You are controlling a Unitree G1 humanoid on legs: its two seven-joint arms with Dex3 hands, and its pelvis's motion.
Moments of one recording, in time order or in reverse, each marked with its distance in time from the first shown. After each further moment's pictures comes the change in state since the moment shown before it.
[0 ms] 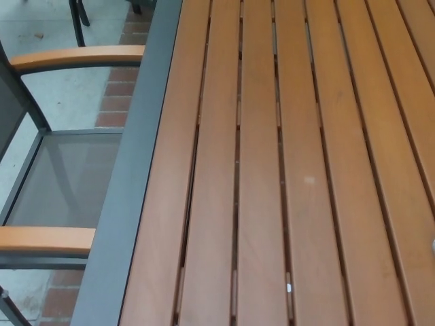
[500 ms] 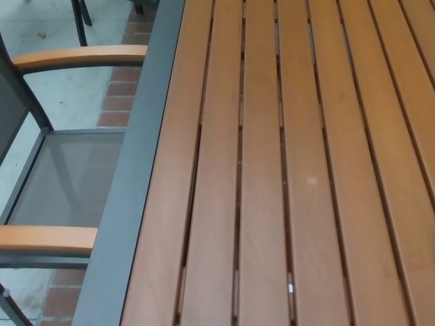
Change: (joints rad) left_arm -0.002 -0.004 -0.001 0.000 0.000 0.000 0.000; right_arm -0.007 0.008 -0.339 -0.301 0.178 0.226 0.125
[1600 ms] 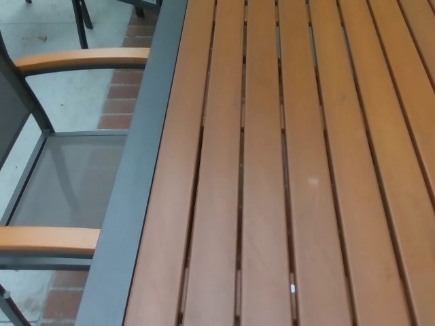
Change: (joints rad) left_arm -0.009 -0.012 -0.018 0.001 0.002 0.000 0.000; right_arm 0.166 0.486 -0.573 0.198 0.032 -0.303 -0.255
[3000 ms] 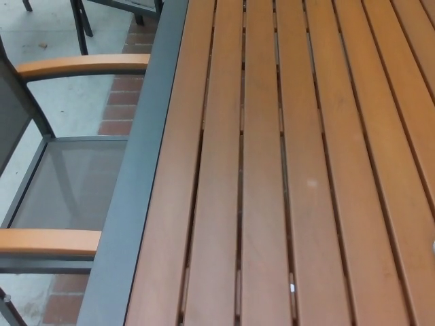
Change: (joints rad) left_arm 0.024 0.013 -0.064 0.041 0.026 0.001 0.007; right_arm 0.176 -0.026 0.515 1.199 -0.019 -0.203 -0.142
